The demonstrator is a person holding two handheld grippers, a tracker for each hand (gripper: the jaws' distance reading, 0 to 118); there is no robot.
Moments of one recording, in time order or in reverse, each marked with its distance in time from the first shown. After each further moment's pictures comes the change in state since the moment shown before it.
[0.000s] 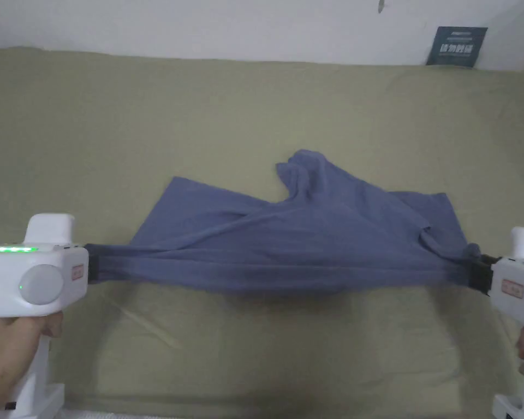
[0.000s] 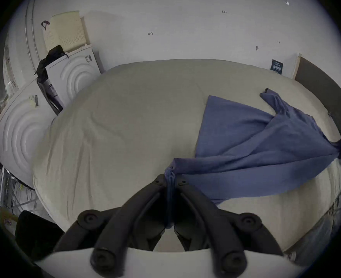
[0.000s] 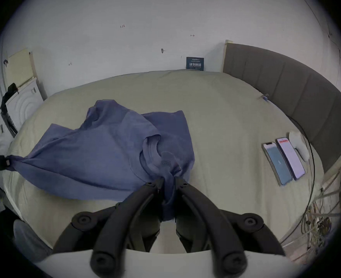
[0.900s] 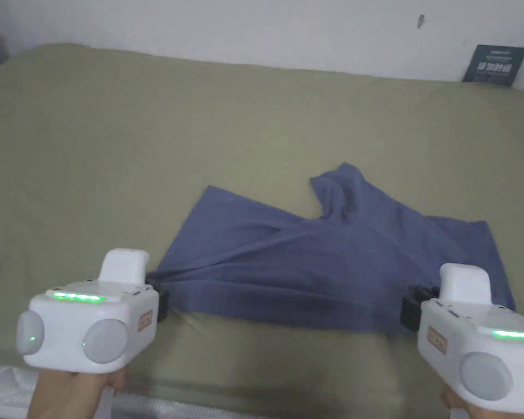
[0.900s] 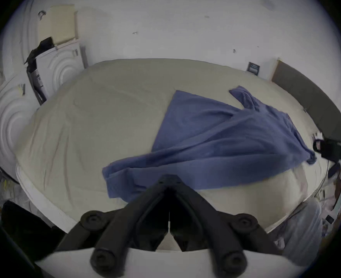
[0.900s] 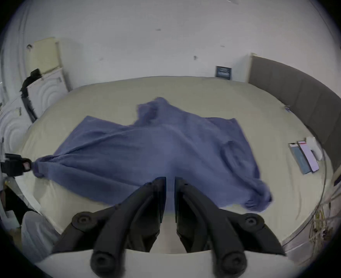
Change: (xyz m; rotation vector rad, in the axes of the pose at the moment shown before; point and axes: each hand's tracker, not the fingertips) left arm 0.035 -0.057 0.031 0.012 -0.177 -0.027; right arm -0.148 -0.040 0.037 0.061 0.162 0.085
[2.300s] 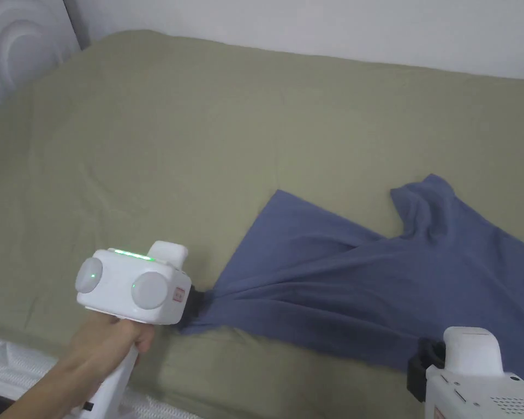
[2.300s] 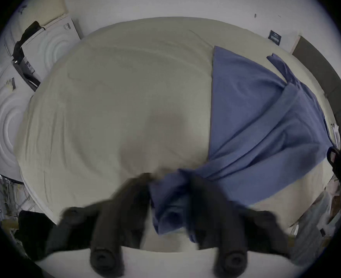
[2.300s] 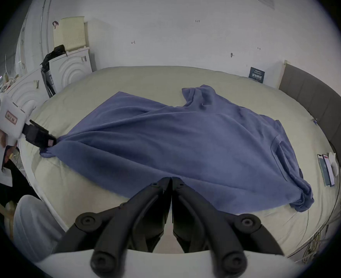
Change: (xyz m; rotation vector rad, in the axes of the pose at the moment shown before) left arm -0.084 0.030 -0.081 -0.300 0.053 0.005; right arm -0.064 -0.024 -0.048 -0.057 0.100 0.139
